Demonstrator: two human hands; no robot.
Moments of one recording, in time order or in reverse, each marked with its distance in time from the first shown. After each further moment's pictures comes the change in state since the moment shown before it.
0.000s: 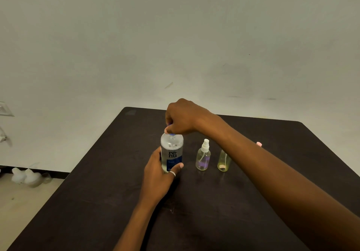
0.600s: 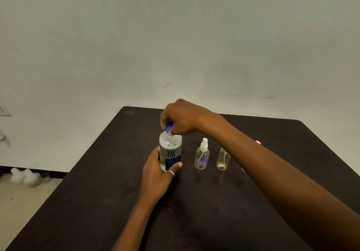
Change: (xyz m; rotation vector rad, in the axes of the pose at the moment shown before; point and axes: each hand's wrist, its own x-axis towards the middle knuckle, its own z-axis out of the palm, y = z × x) left_hand 0.001 -0.001 0.001 0.008 0.001 0.004; right_hand -0.003 0.003 0.000 0.048 -0.037 -0.061
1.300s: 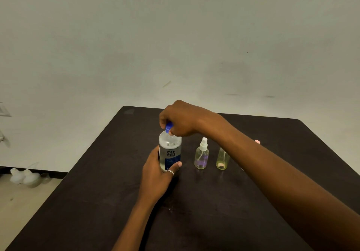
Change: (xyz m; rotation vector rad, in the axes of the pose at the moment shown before) left_hand -0.001 0.002 0.000 0.000 -0.004 -0.004; right_hand -0.003 -0.002 0.001 -0.038 -0.012 -0.020
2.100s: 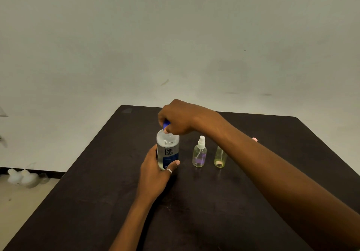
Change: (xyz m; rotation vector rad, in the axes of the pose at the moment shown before) left_hand 0.000 0.000 0.000 -0.002 -0.004 -0.004; right_hand 0.002 0.002 0.002 -0.058 -0.024 0.002
